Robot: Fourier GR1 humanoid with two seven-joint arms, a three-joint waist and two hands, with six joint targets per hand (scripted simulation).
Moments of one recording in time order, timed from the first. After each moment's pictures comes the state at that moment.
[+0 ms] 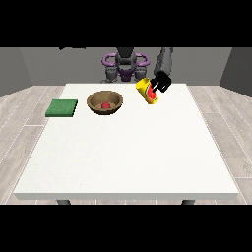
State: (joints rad) left arm -0.65 0.18 -0.07 -0.69 -0.57 0.77 -0.30; right arm -0.18 -0.23 -0.21 -1.82 -0.31 0.11 0.17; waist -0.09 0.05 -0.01
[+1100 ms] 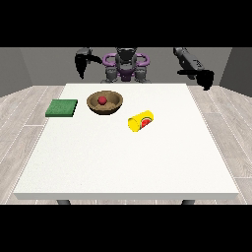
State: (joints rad) left arm -0.75 0.42 0.37 -0.83 0.27 -0.19 -0.52; right arm -0.23 -0.10 -0.09 -1.84 -0.15 -0.06 0.13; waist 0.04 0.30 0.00
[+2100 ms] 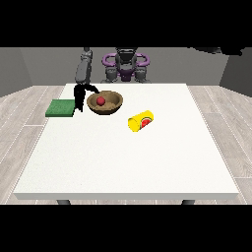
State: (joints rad) left arm -0.97 0.71 0.39 -0.94 0.32 -0.26 -0.18; right arm -0.38 -0.10 -0.23 -1.11 -0.24 0.09 -0.25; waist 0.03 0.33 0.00
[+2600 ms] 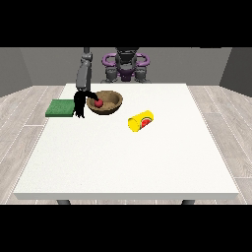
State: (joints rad) left arm -1.04 0.76 0.40 -0.98 0.37 -0.27 -0.10; right arm -0.50 -0.12 -0.30 -0.89 -0.26 0.09 -0.38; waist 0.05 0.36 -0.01
